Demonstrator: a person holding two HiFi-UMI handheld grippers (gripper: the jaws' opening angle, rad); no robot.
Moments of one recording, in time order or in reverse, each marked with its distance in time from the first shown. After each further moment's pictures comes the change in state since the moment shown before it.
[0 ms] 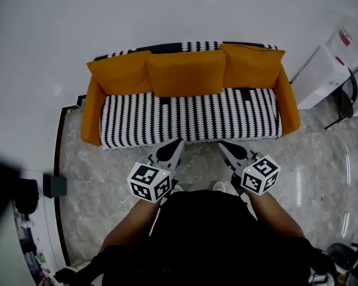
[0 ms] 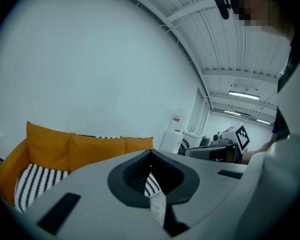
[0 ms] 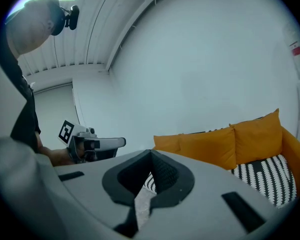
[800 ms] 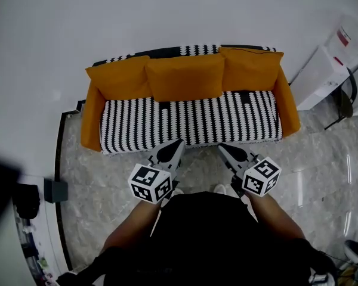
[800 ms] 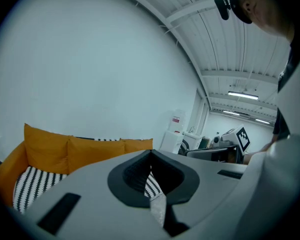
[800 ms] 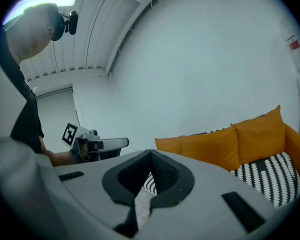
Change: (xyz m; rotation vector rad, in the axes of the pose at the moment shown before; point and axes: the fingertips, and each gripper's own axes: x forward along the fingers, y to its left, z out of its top) left arm 0.012 0.007 0.012 0.008 -0.008 -0.011; right arm 0.004 -0.006 0.008 0.032 -0.028 0.019
